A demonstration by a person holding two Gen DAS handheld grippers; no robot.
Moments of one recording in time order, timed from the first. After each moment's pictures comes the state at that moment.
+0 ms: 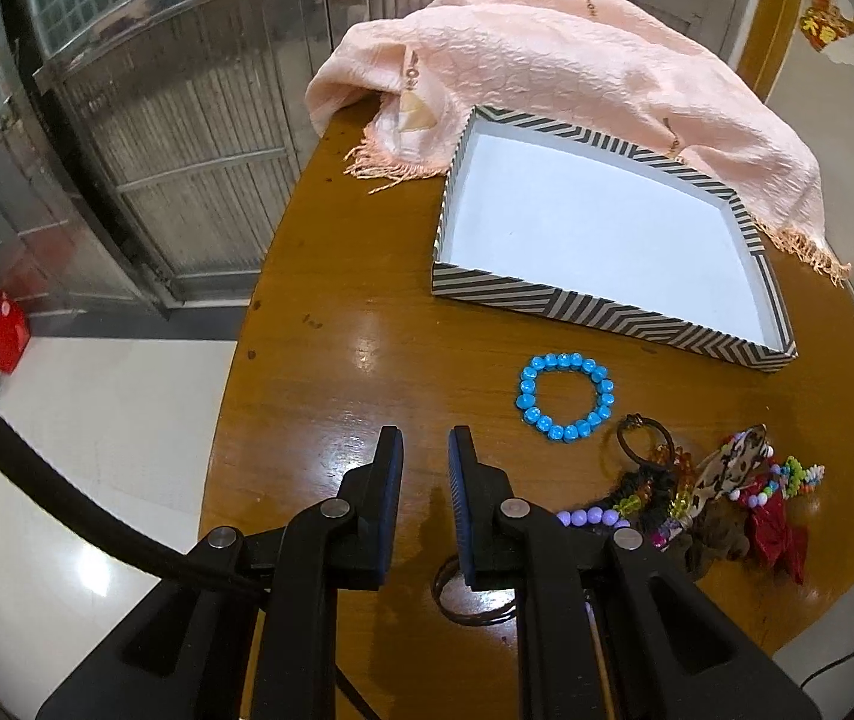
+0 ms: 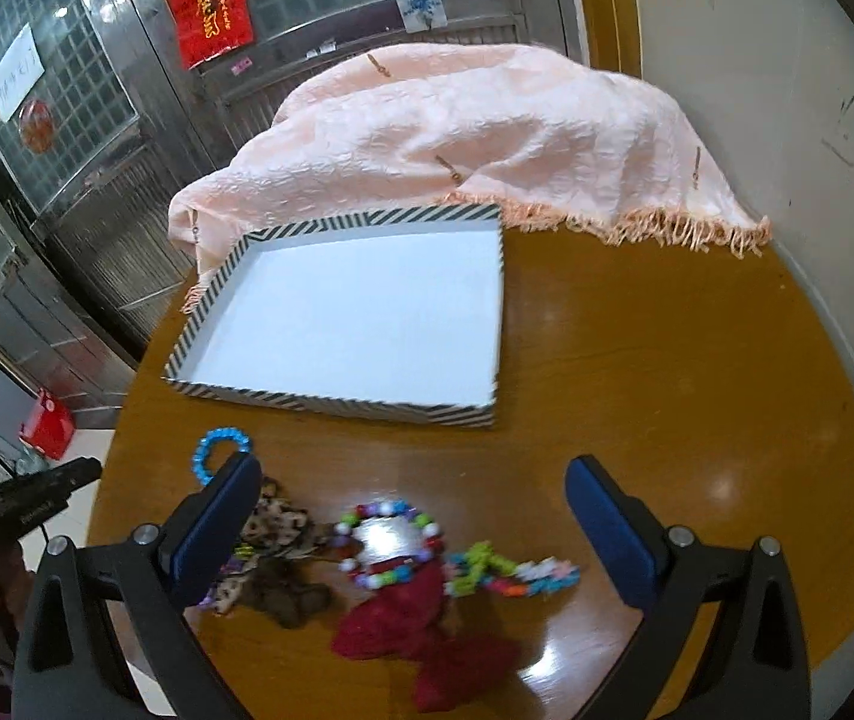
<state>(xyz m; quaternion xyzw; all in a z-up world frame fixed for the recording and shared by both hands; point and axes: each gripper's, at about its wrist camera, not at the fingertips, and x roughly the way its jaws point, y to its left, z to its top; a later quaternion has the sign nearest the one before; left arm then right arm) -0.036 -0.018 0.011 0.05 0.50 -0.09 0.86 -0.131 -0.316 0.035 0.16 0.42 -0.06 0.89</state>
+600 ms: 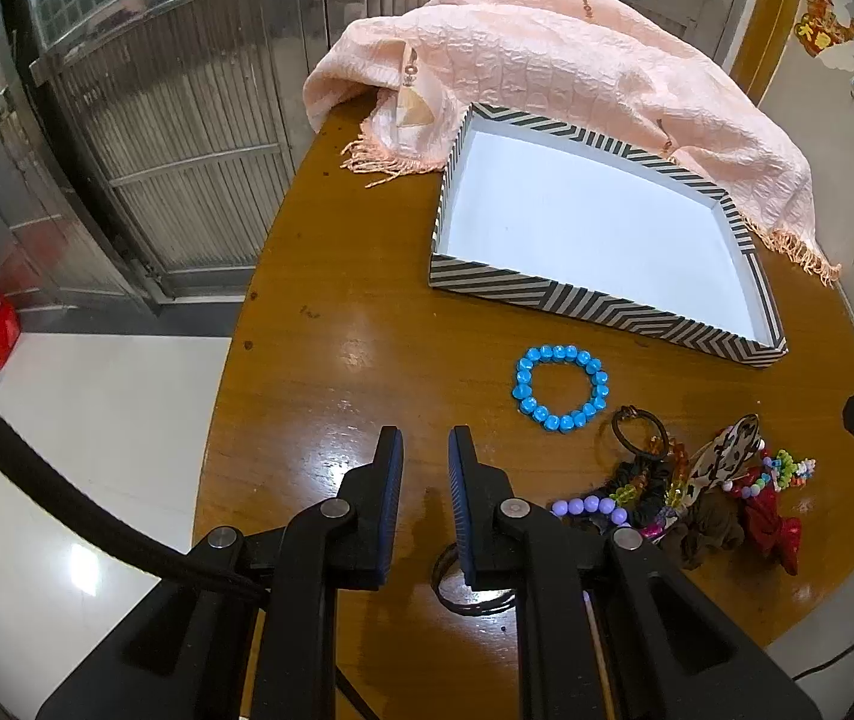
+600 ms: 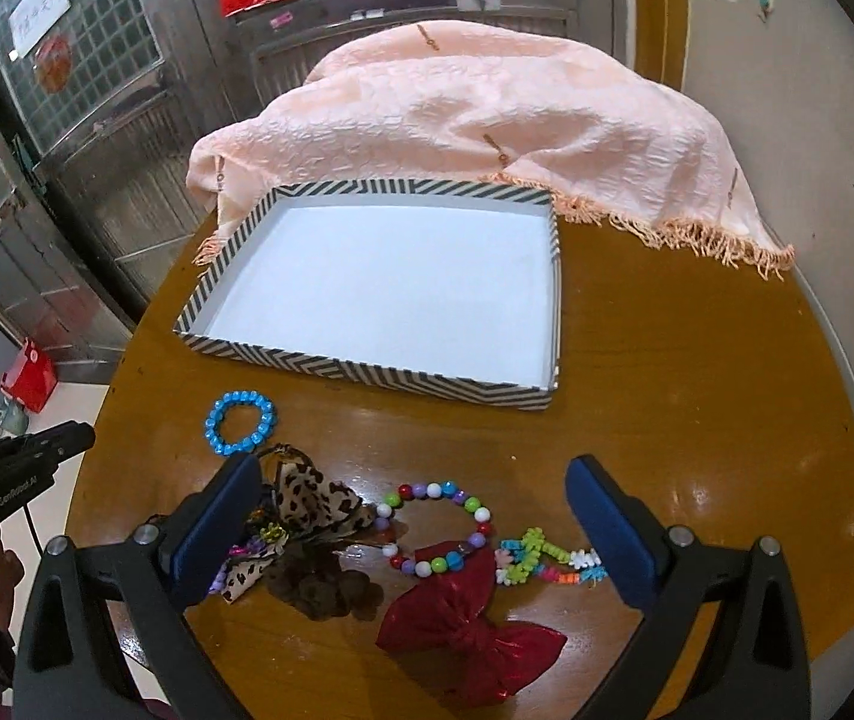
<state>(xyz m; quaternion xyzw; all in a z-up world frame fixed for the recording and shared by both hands) -0.037 -0.010 0.010 0.03 0.51 -0.11 0.85 -0.120 -0.269 0.033 0.09 0.44 -0.05 0.89</state>
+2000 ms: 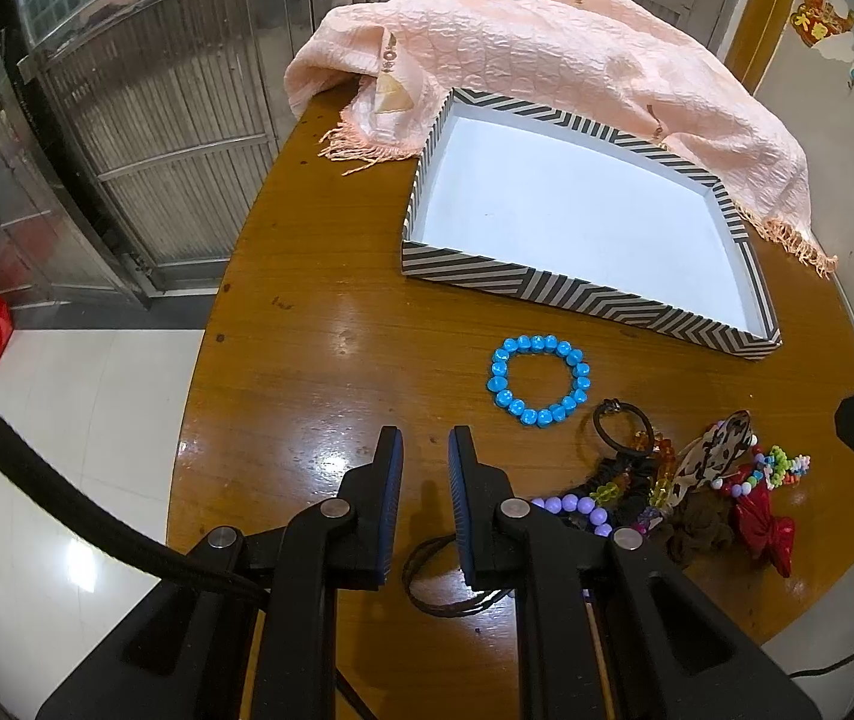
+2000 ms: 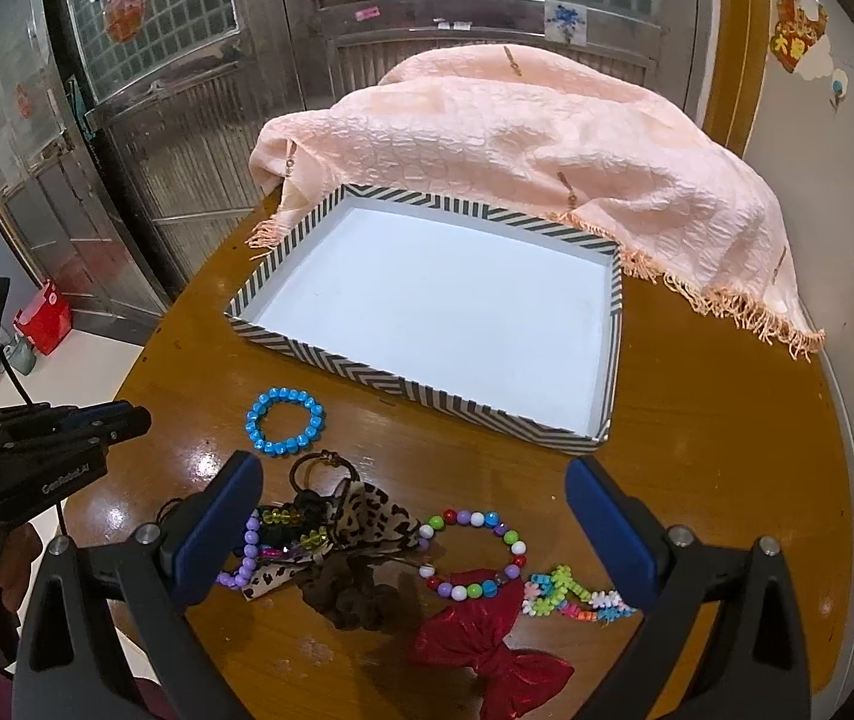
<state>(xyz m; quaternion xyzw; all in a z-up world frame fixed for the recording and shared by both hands) -0.035 -0.023 0.004 0.03 0.52 -0.11 0.85 -0.106 -0.234 0.042 0.03 0.44 0.00 0.90</state>
